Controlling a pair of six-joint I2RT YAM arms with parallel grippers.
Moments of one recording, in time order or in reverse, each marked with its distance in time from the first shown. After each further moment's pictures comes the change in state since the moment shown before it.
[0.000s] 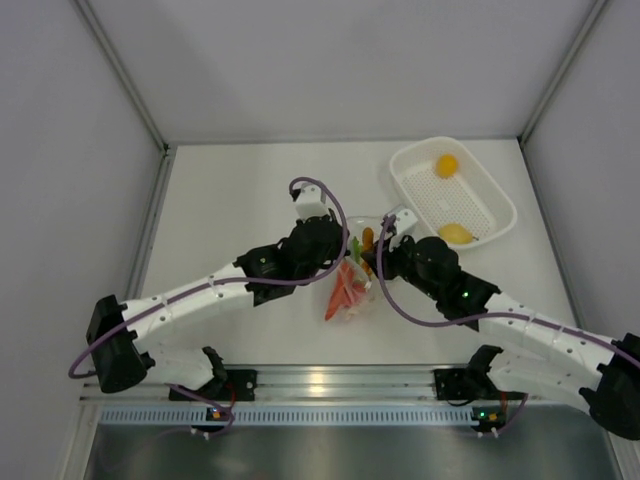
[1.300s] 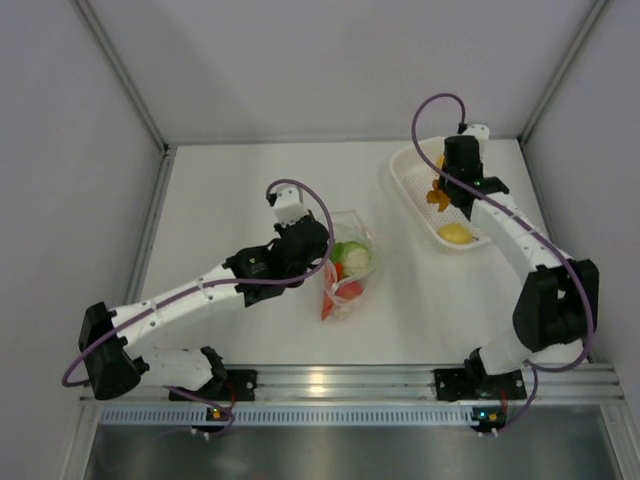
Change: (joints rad) left arm 0.032 -0.060 -0.026 -0.153 -0.174 -0.064; right arm -0.597 0.482 0.607 -0.406 0.304 0.138
